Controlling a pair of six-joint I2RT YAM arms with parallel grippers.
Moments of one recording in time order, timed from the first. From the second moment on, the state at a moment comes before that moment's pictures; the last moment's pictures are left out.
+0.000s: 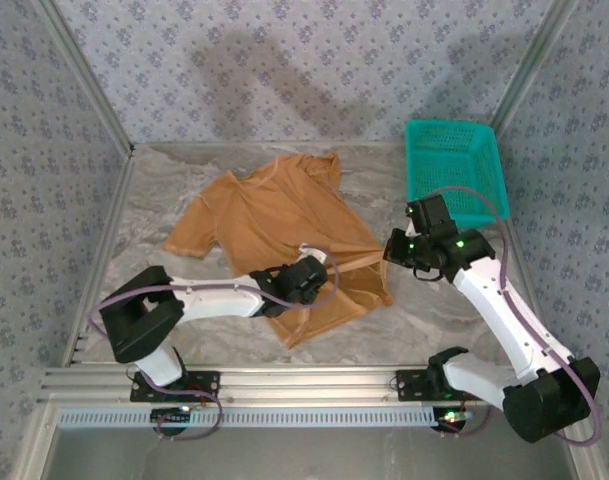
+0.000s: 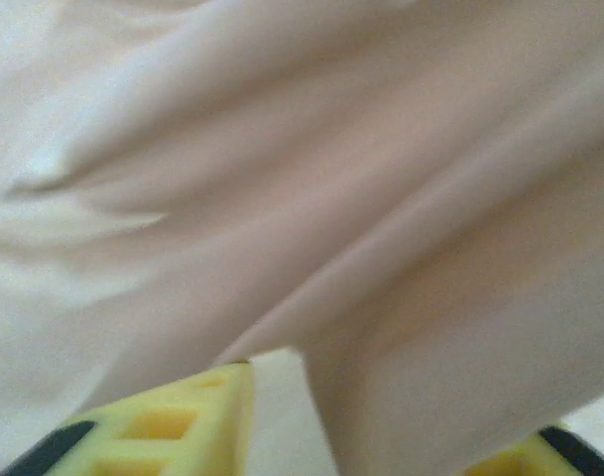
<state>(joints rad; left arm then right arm) -1.06 1.59 0.85 -0.17 -0.41 -0.41 0.35 1.08 1.02 -0.91 -0.12 0.61</state>
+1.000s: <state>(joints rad) -0.88 1.58 1.28 -0.41 0.01 -0.73 0.11 1.60 1.33 -0.83 -0.25 0.48</state>
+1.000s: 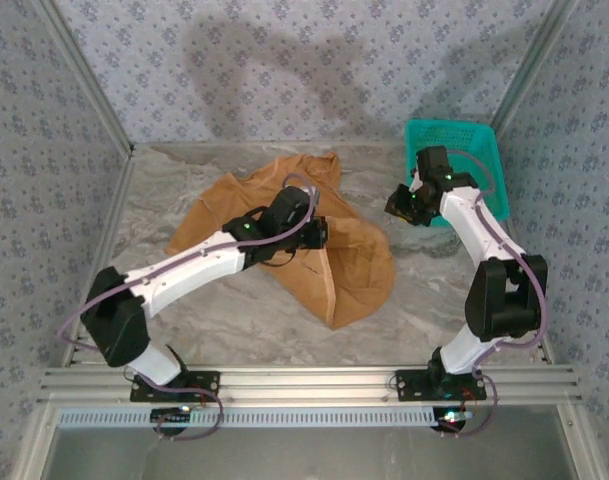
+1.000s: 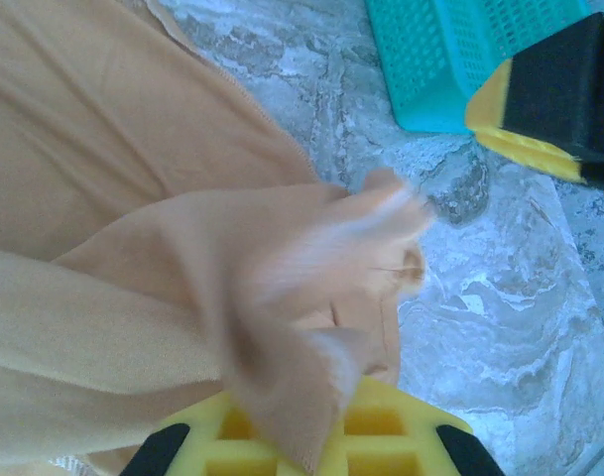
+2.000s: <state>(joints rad) -0.88 1.64 1.63 -0.50 0.09 -0.87 0.64 1.81 1.03 -0.01 -0.15 0.78</state>
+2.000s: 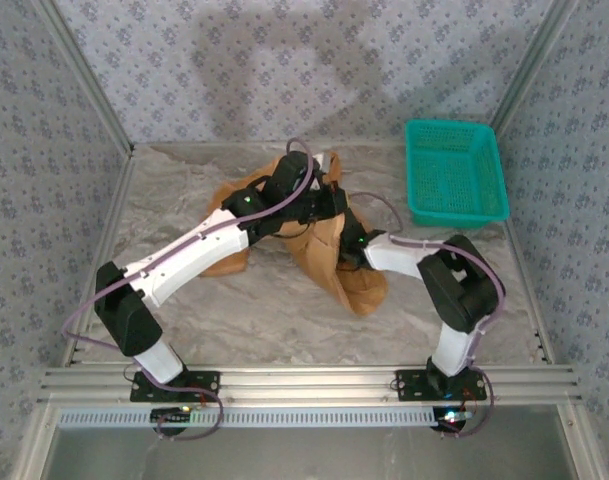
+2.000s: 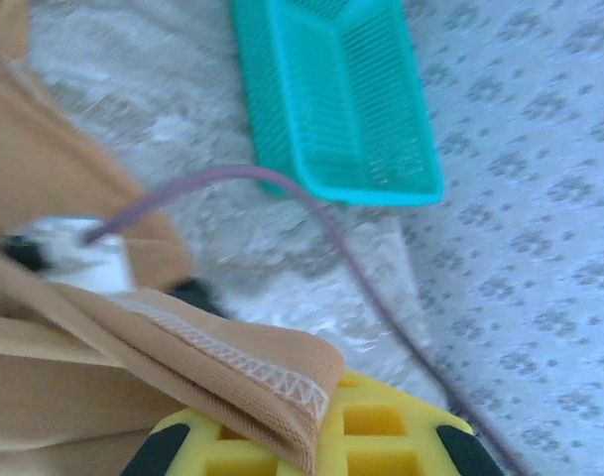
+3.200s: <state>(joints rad) -0.44 1.50 1.45 -0.55 0.12 -0.82 0.65 1.81 1.29 -0.51 -0.13 0.69</state>
